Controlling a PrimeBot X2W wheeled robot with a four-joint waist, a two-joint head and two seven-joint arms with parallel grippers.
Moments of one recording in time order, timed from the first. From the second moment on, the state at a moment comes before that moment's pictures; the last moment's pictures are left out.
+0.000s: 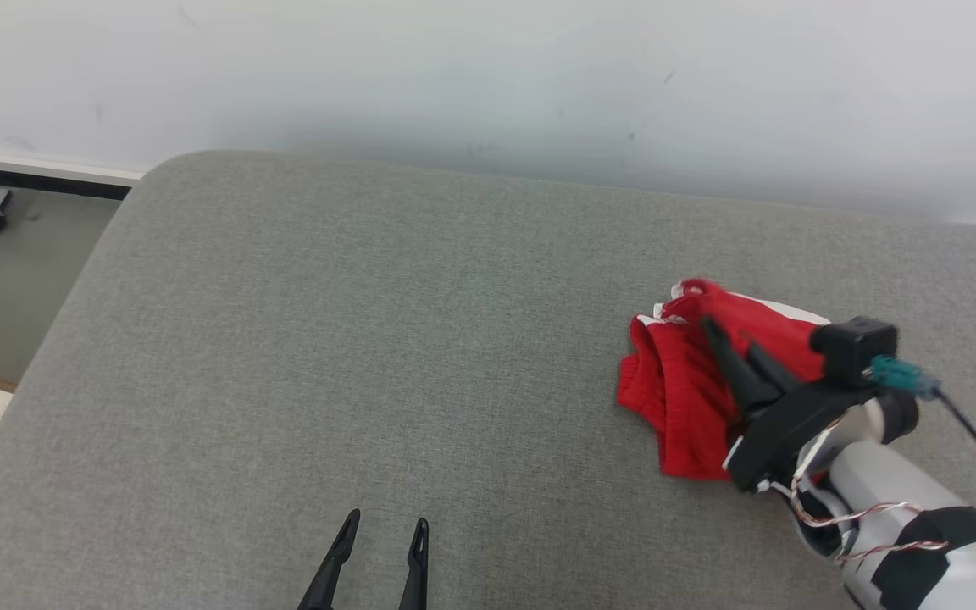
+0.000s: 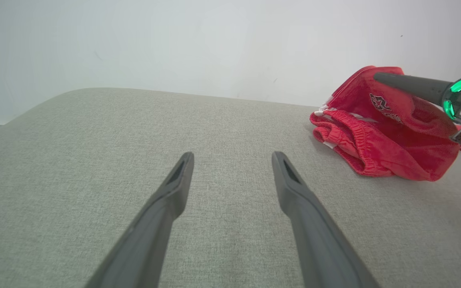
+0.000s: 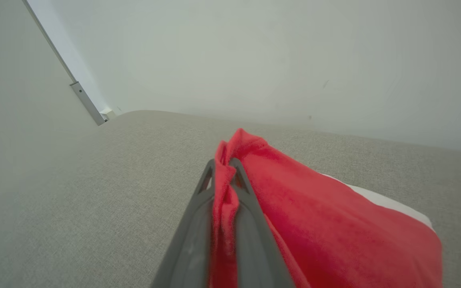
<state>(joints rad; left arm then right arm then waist) -0.06 0.17 -0.54 -0.05 -0.30 0.34 -0.26 -0.65 -0.47 0.86 0.58 0.84 0.13 -0.26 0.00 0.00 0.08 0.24</state>
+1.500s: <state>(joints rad) 0.00 0.16 -0.39 -0.07 -0.31 0.33 -0.26 -0.40 -0.37 0.57 0.40 0.61 0.13 -0.26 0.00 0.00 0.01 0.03</state>
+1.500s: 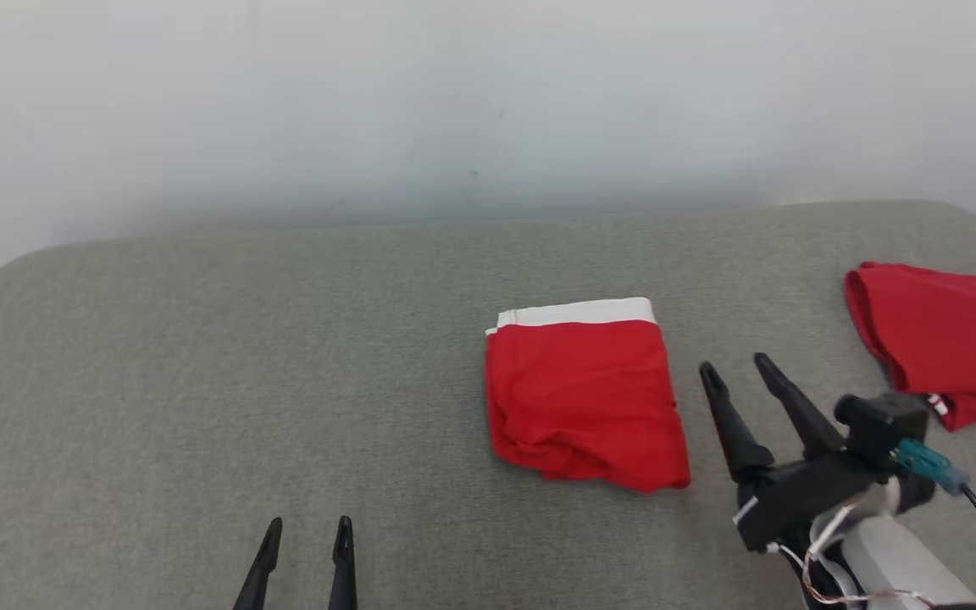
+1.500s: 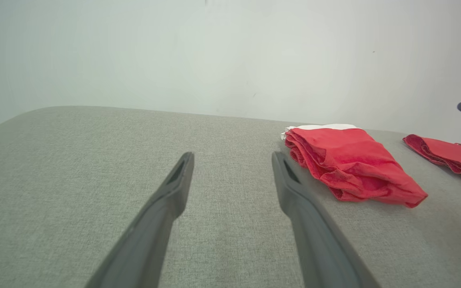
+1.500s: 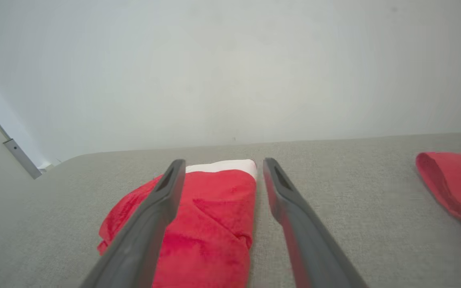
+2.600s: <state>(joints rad) 0.16 0.09 -0.22 -0.07 -0.17 0.16 -0.26 0.08 -0.28 0.28 0.10 0.29 0.13 -0.26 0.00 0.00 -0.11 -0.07</state>
